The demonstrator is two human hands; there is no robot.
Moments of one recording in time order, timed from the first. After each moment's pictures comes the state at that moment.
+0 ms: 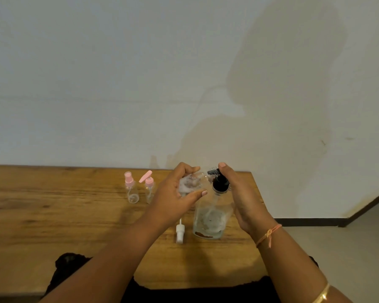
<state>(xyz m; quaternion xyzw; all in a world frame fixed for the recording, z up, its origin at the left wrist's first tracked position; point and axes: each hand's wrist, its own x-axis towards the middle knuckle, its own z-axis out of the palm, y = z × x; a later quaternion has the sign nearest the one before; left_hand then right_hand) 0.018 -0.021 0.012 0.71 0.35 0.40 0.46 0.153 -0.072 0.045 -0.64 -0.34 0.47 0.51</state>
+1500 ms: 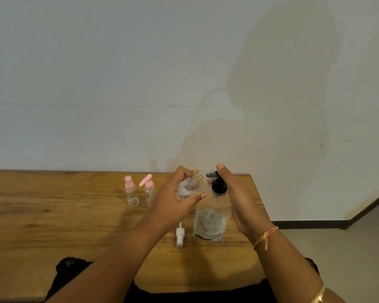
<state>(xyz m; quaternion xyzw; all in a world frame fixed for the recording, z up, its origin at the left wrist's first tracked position) 0.019 -0.021 0.011 0.71 0.36 0.41 0.45 0.155 -0.069 0.041 -0.64 -0.36 0.46 0.51</state>
